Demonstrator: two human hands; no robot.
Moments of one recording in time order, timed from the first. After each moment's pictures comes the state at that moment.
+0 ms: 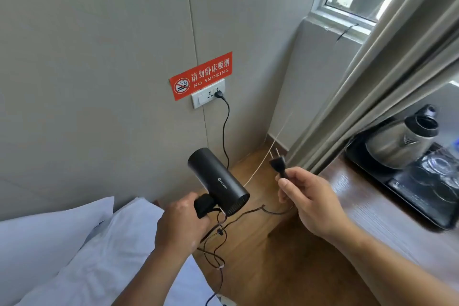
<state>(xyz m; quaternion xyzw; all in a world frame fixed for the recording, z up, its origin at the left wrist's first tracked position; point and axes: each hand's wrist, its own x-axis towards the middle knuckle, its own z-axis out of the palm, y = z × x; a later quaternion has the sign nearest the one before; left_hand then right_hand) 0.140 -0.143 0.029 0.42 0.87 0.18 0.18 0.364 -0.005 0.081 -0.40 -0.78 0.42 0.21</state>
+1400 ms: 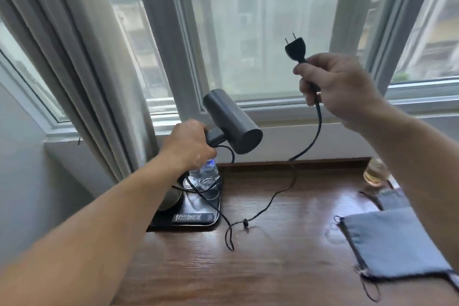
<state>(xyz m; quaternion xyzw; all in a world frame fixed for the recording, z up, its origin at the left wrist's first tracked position) 0.715 0.113 0.296 0.82 0.56 0.11 0.09 0.970 0.013 0.350 -0.58 -0.52 0.21 0.59</state>
